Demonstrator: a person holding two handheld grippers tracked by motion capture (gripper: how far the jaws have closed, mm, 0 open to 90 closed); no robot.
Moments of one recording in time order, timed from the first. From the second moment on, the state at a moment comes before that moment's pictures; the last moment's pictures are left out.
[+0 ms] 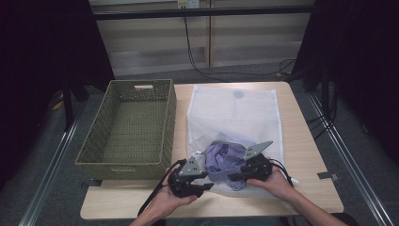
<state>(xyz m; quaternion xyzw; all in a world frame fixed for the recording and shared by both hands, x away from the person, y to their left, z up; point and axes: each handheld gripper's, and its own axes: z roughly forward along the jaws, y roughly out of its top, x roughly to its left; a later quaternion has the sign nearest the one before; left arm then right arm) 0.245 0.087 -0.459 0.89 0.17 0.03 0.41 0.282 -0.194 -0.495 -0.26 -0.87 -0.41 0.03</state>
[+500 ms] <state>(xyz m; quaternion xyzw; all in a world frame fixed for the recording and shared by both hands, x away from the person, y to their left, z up) 0.254 0.050 -0.484 0.92 0.13 0.01 0.37 0.283 -0.195 -0.491 -0.26 -0.87 -0.42 0.03</state>
